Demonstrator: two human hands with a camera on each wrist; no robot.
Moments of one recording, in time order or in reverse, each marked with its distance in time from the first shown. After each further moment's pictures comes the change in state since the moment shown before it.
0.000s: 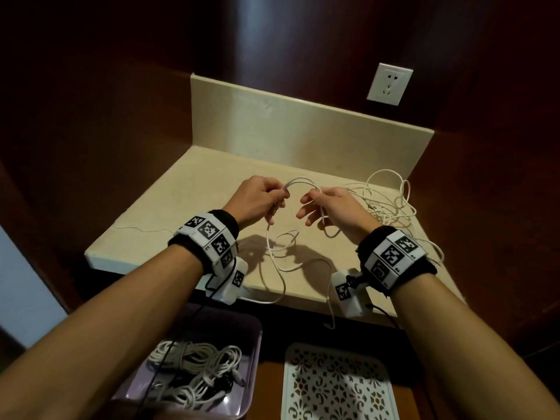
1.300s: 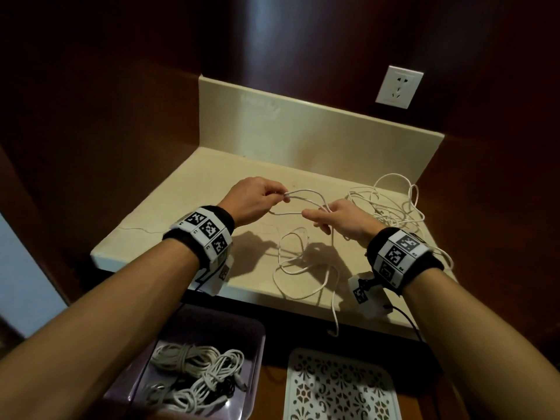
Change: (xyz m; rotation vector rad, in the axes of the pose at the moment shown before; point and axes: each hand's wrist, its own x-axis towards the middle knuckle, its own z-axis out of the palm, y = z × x) left_hand 0.007 -0.009 -0.022 0.512 -0.030 0.173; right_hand 0.017 0.018 -0.015 -0.418 -0.060 0.054
